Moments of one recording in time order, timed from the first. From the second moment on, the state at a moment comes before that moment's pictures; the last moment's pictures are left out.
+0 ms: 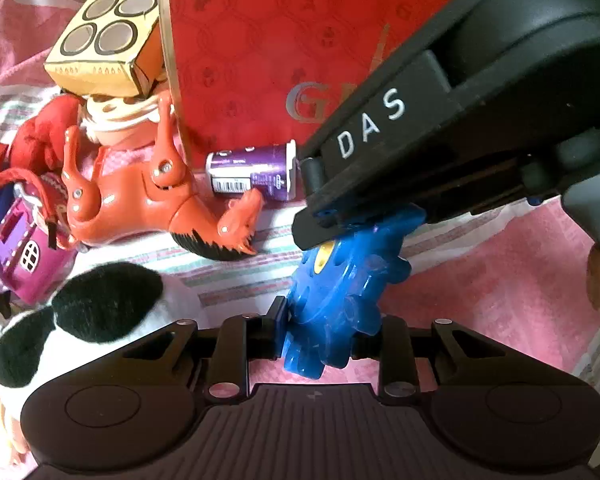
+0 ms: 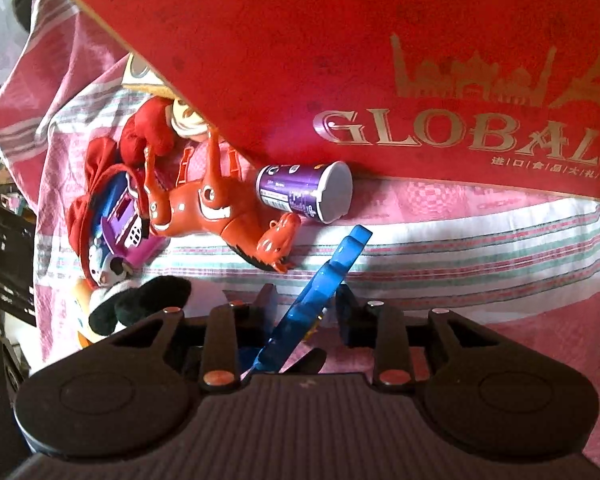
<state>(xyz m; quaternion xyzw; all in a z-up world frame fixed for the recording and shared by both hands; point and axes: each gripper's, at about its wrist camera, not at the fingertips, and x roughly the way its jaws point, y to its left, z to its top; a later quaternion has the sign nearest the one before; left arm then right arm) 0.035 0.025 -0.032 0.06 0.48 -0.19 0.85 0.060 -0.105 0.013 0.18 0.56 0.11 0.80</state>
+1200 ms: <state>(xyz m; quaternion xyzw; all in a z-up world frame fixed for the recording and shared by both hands) 0.034 -0.044 -0.021 0.15 0.48 -0.20 0.84 0.069 -0.157 0.013 0.24 0.55 0.09 0.79</state>
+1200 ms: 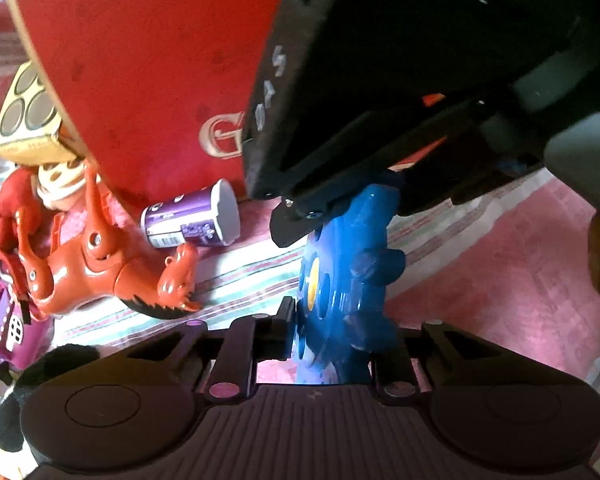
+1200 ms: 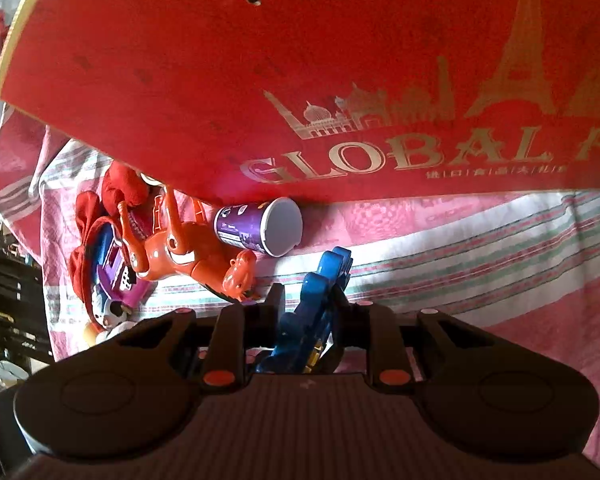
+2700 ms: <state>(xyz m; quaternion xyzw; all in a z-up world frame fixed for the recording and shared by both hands) 0.069 -0.185 0.210 0.19 0.23 -0.26 0.92 0.056 -0.299 0.266 0.18 0.30 0.10 0.93</state>
